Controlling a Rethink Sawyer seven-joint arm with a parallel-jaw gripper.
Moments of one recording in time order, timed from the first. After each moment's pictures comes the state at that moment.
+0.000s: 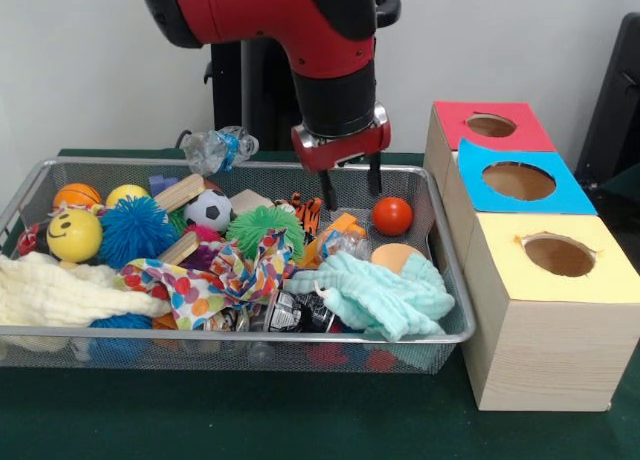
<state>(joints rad) -0.55 -0.60 0.35 1.84 -0.28 0.54 1.38</state>
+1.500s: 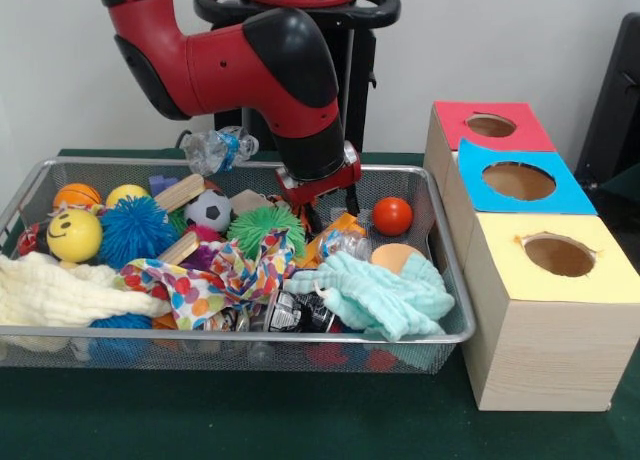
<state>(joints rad) -0.65 -0.37 0.35 1.84 -0.42 0.45 1.38</state>
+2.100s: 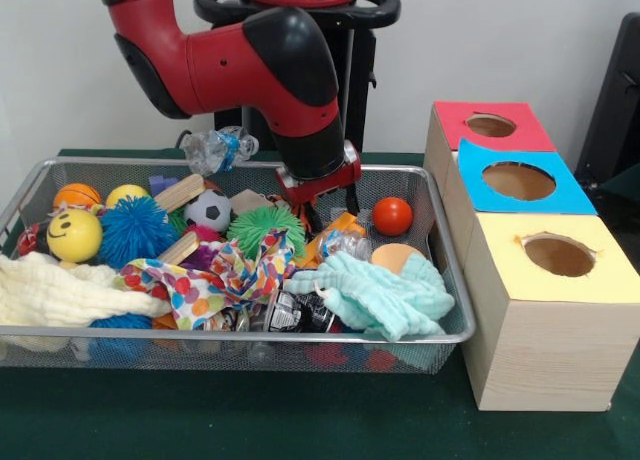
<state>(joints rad) -0.65 -0.38 0.35 1.85 -0.42 0.45 1.38</state>
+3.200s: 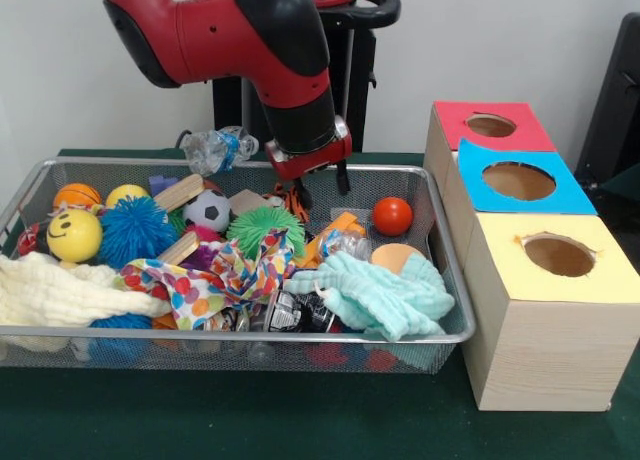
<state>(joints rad) -0.67 -0.46 0.35 1.92 -0.42 0.45 1.38</state>
